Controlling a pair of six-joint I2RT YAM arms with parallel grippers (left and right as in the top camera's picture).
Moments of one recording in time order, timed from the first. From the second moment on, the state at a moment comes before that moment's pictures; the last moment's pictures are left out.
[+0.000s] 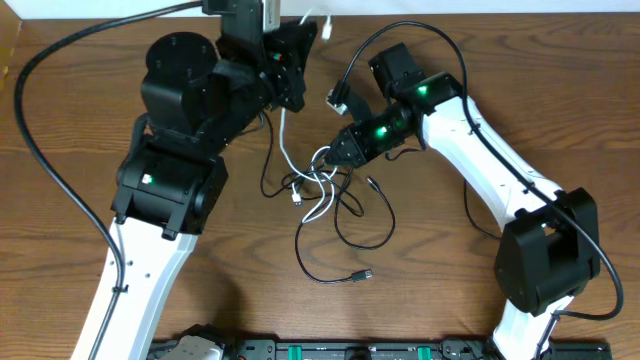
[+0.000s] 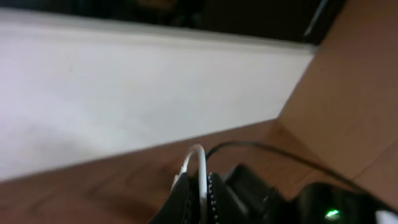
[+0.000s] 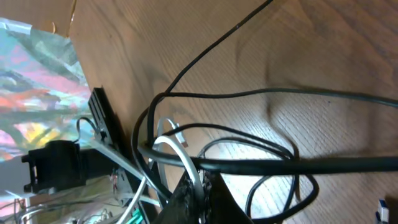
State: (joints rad) left arm -0.34 1.29 1.49 -0.37 0.28 -0.25; right arm 0.45 1.94 1.63 -0.95 -0.79 -0.06
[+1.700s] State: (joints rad) left arm -0.41 1.56 1.49 -0.81 0.45 -0.05; right arm 0.02 1.47 1.77 -0.72 -0.70 0.23
